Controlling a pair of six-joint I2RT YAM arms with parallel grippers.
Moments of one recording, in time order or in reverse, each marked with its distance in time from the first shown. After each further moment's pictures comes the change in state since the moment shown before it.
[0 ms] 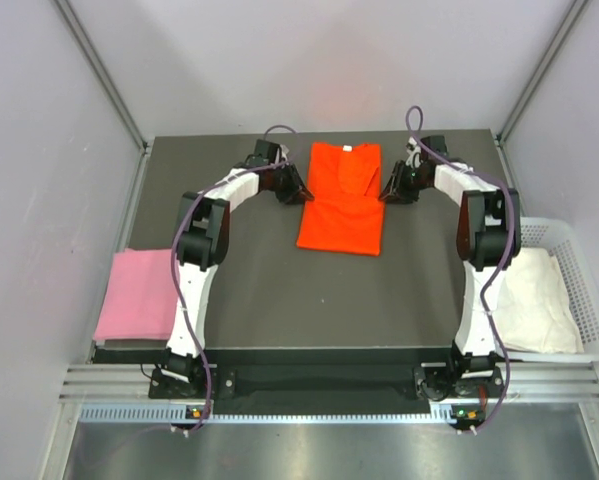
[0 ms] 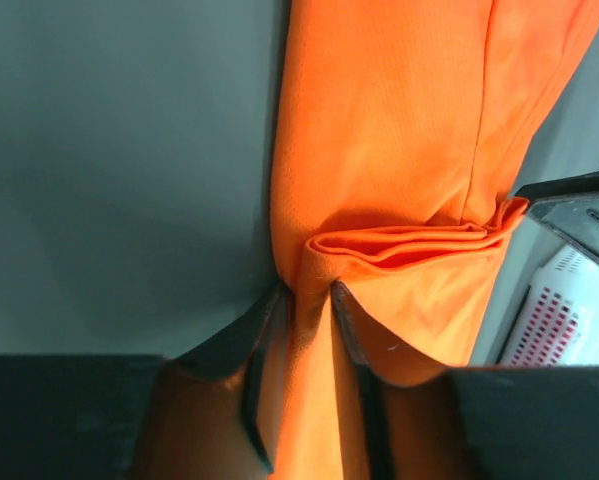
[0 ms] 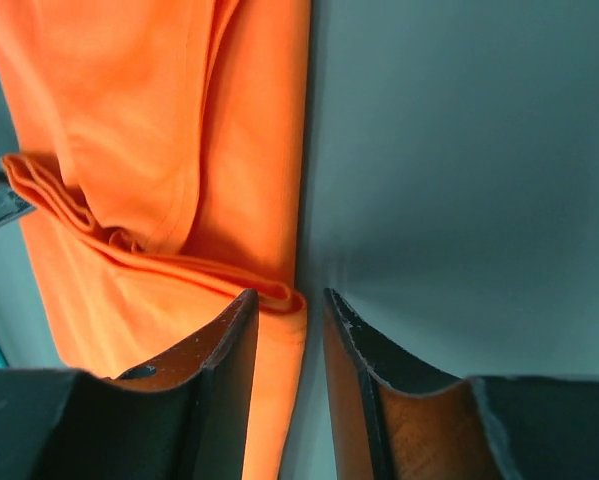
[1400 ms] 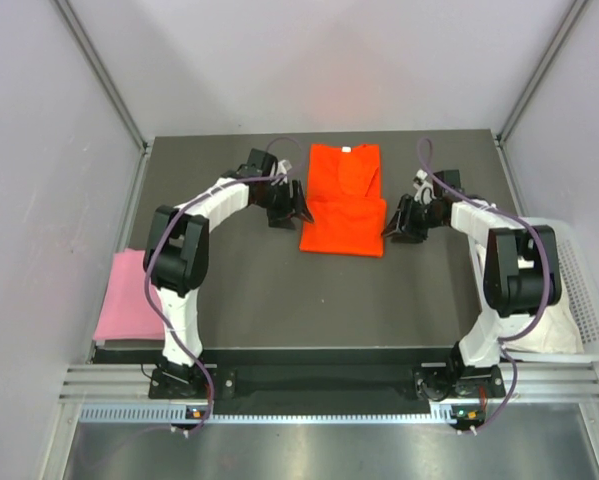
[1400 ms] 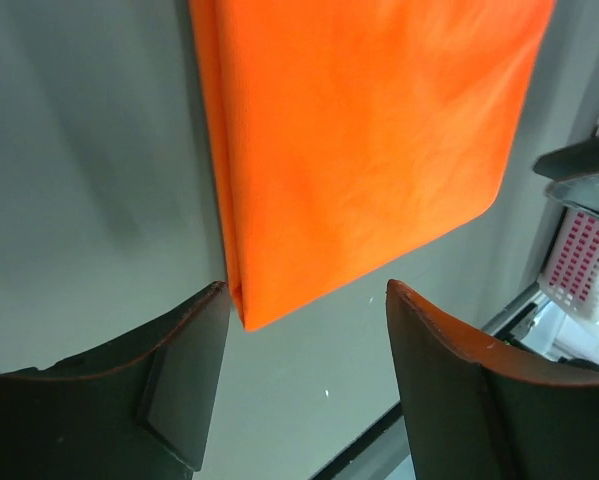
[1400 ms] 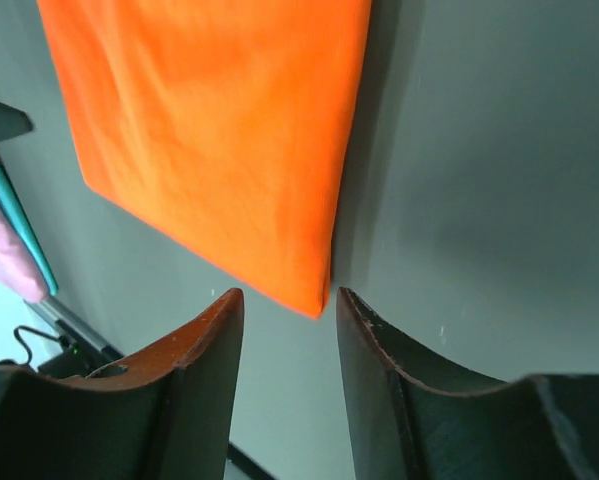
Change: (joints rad) left arm -0.056 -0.394 -0.403 -0.130 0.004 0.186; right arm 0.001 -0.480 -0.599 0.048 -0.093 0.011
